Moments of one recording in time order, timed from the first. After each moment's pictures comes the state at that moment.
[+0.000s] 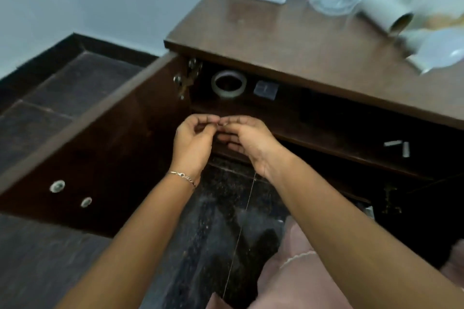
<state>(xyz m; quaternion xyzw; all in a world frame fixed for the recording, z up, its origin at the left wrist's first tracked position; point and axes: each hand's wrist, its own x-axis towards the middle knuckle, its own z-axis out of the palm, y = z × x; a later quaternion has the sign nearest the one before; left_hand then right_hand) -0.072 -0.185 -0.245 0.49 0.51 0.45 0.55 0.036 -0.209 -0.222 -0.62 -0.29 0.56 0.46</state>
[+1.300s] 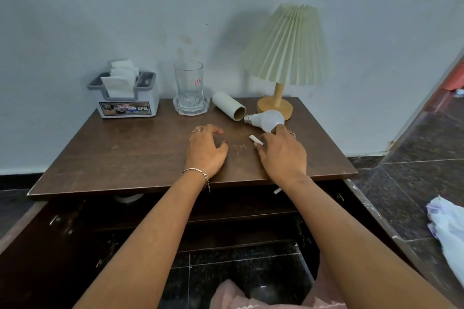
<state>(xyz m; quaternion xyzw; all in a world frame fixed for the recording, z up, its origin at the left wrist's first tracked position) 0.167 -0.153 -0.125 0.83 0.37 0.29 0.31 0.268 -0.286 -0.104 -0.90 -0.39 -0.14 0.13</state>
